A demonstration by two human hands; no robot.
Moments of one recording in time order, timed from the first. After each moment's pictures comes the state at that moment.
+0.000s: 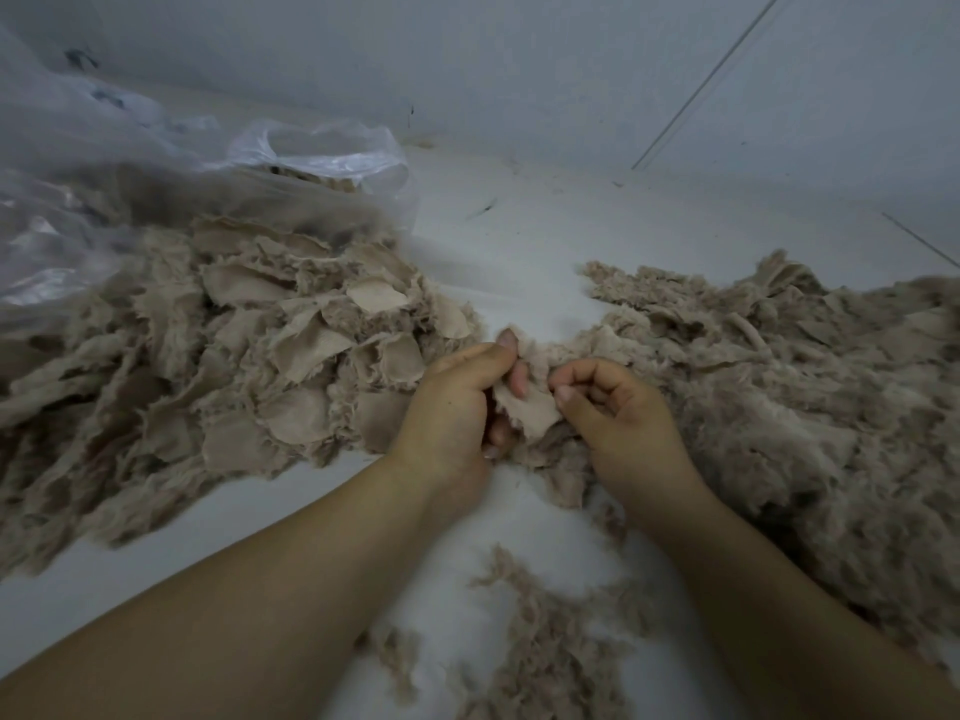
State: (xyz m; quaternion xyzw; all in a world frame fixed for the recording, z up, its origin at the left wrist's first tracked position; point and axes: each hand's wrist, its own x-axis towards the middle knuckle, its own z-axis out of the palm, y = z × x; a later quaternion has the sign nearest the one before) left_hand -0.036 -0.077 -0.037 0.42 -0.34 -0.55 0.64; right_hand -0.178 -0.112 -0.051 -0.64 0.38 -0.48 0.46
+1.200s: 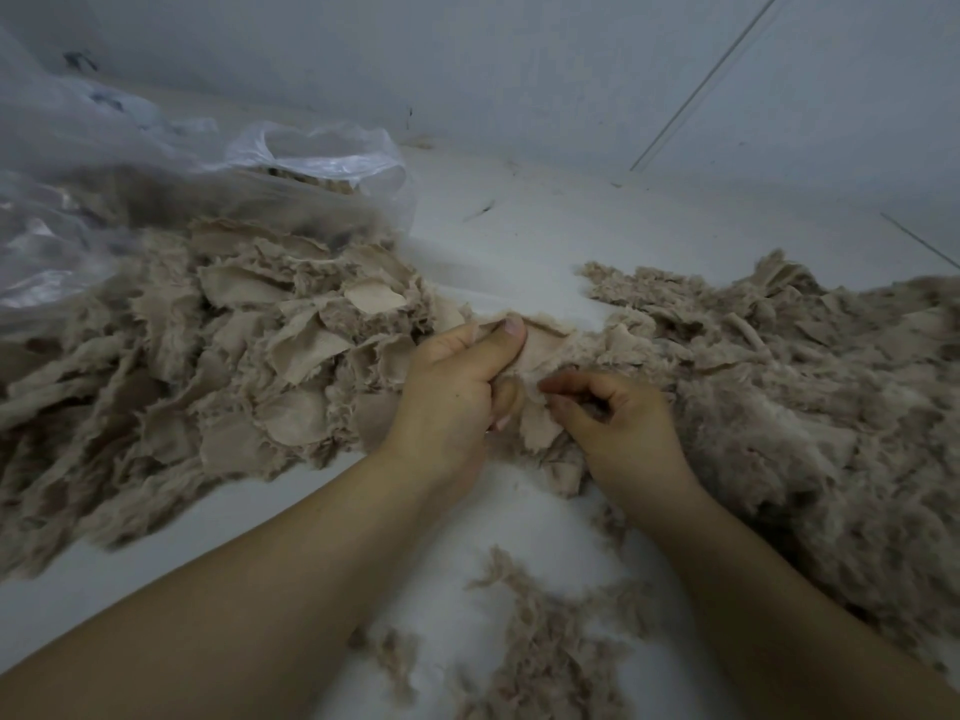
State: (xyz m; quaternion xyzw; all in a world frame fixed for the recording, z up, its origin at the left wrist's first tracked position) left_hand -0.036 -0.079 -0.029 0.34 -0.40 -0.52 0.68; right_hand -0.179 -0.110 -0.049 -0.67 0.42 -0.46 0.40
